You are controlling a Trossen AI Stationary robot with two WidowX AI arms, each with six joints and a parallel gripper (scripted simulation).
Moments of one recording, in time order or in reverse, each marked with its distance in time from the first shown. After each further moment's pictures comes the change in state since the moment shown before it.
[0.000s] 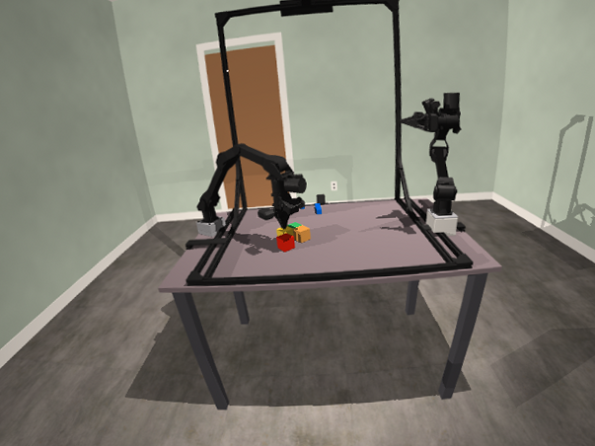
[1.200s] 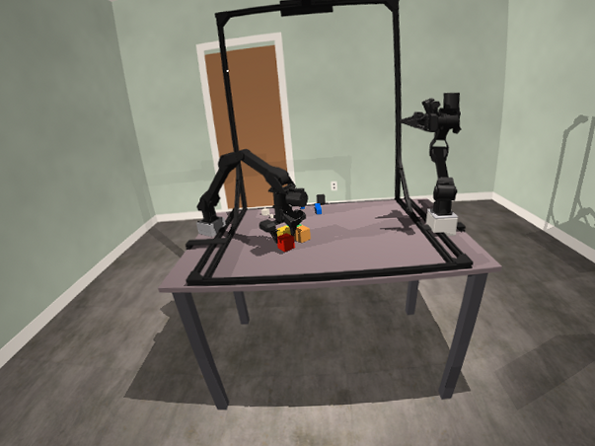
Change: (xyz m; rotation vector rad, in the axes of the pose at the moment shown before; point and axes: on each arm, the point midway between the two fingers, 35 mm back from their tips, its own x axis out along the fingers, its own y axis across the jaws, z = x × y) left arm 0.000 0.000 0.000 0.000 0.000 0.000; right arm 0.050 -0.001 -0.002 0.000 0.024 -0.009
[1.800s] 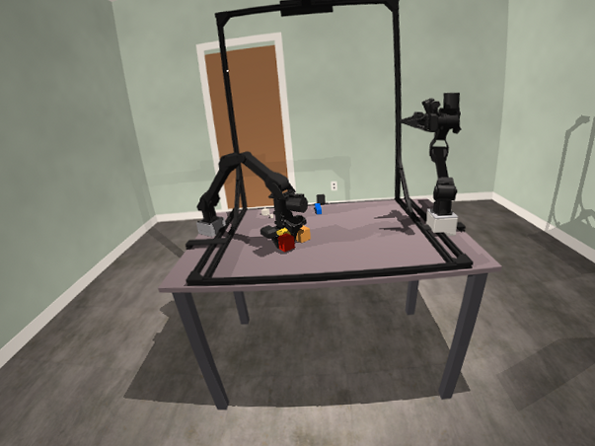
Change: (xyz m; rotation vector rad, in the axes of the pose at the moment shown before) left arm 0.000 0.000 0.000 0.000 0.000 0.000; right arm 0.024 0.001 0.003 0.000 -0.026 0.010
